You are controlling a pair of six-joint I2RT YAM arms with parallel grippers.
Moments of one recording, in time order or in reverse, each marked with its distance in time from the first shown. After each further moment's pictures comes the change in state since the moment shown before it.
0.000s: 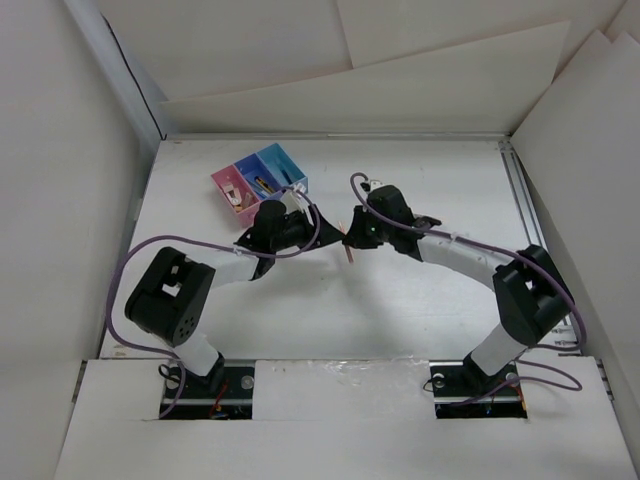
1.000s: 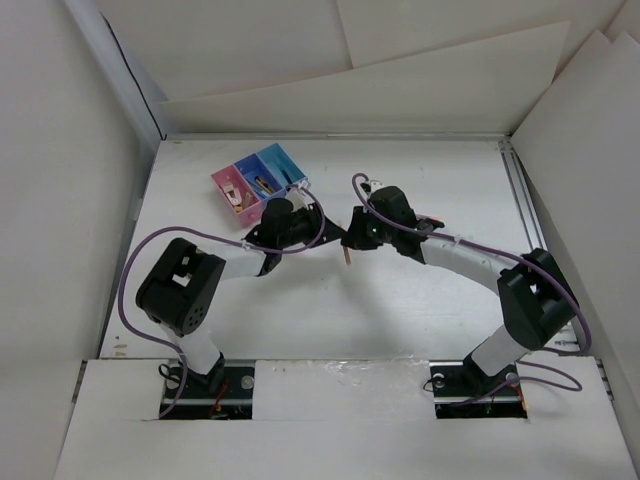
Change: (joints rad) left arm -0.026 0.091 0.054 0.042 -0.040 -0.053; right arm 0.004 -0.034 -0.027 0.024 -0.048 0.000
